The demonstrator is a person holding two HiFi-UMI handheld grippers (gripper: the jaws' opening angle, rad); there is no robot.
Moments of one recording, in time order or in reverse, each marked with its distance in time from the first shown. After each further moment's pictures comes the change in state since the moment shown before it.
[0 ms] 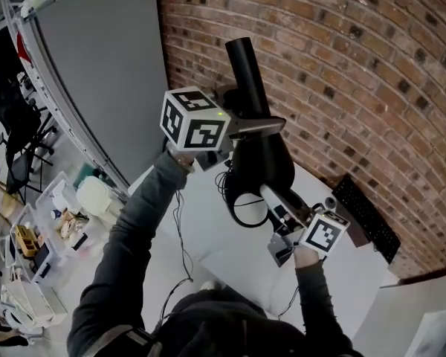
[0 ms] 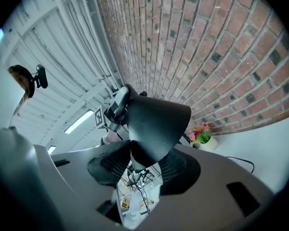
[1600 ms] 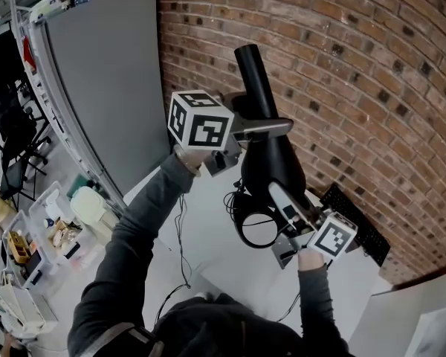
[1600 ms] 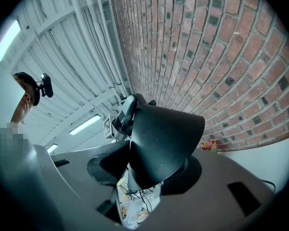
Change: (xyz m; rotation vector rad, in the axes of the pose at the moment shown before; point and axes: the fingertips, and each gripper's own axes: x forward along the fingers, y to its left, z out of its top) left arm 0.009 -0.051 0.048 -0.058 -0.109 -0.099; right arm -0.034 0.057 0.048 -0.070 -0.132 0.058
